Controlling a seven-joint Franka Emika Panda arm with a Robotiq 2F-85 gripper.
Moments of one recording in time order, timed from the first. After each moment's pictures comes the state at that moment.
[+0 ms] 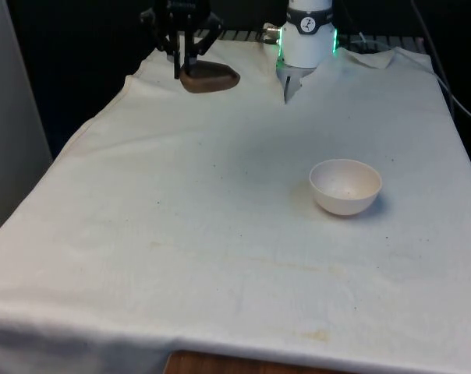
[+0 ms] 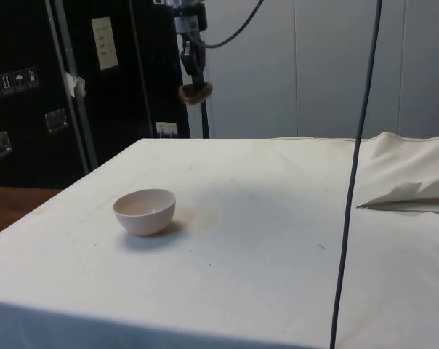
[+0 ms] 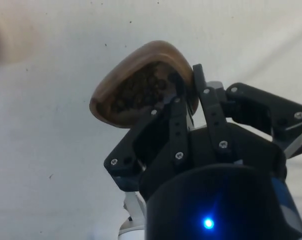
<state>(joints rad) 0.05 0.29 -0.34 -1.87 -0.01 2.18 -0.41</state>
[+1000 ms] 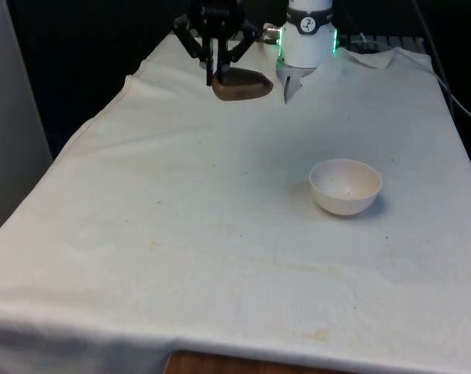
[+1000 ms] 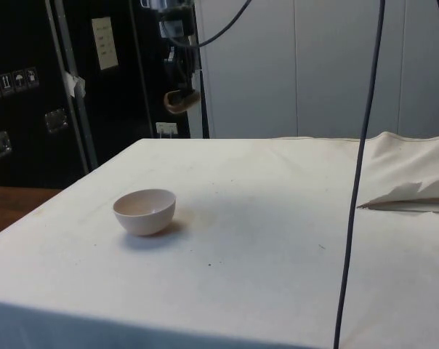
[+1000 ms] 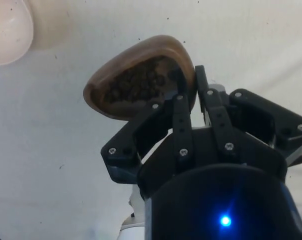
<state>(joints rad) 0.05 0.28 -0.25 -1.87 -0.03 2.17 -0.23</state>
